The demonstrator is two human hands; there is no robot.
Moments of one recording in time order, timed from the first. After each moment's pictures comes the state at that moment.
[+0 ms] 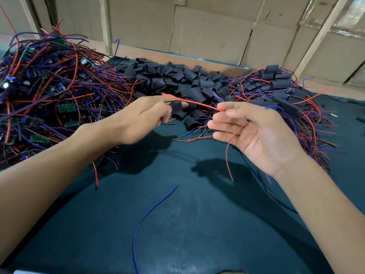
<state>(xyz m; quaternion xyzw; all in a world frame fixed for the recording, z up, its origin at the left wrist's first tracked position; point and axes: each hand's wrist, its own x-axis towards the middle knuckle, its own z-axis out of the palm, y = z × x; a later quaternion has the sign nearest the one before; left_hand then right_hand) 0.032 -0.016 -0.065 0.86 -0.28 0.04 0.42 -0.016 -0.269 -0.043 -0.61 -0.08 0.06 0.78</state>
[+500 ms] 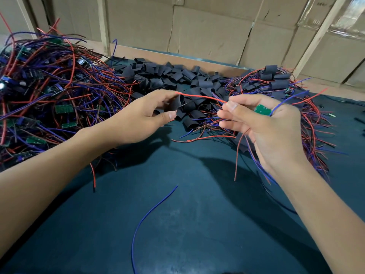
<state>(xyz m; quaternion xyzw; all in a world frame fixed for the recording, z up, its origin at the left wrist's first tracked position) 0.049 -0.016 -0.079 0.85 -0.28 0.07 0.44 -0.014 -0.267 -0.047 -0.65 -0.09 -0.17 0.73</state>
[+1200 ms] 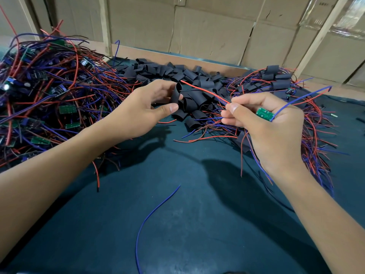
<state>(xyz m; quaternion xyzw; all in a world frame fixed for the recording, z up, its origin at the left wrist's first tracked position) 0.046 -0.017 -0.071 0.81 -0.29 0.12 0.50 -0.018 -0.262 -0.052 -0.70 -0.14 -0.26 0.65</state>
